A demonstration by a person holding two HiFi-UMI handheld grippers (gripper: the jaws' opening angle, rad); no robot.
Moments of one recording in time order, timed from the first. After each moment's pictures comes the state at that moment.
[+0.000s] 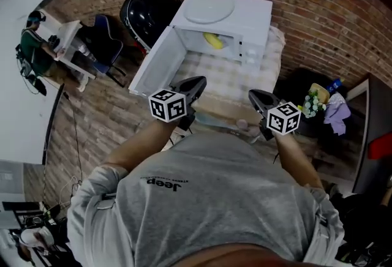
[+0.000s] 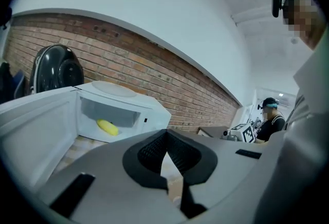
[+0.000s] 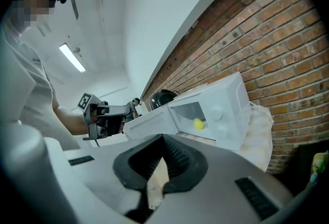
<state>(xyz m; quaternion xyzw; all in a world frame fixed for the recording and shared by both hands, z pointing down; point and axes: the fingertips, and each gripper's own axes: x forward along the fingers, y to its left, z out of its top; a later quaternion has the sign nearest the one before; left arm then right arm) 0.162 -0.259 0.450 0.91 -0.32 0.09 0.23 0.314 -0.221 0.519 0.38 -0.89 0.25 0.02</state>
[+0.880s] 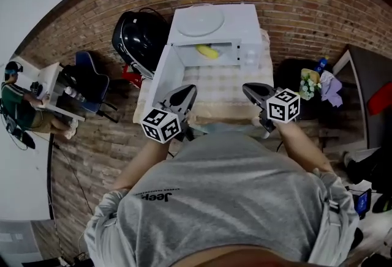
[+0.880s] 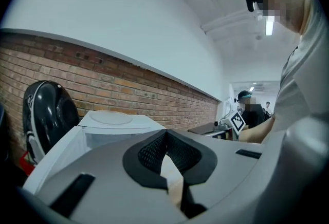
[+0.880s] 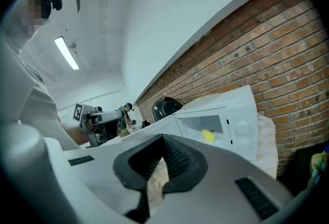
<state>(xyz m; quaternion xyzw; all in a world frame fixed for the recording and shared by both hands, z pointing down) 0.069 -0.245 0.386 0.96 -0.24 0.06 0.11 0.227 -0.219 0.455 0.43 -0.87 0.23 0.00</state>
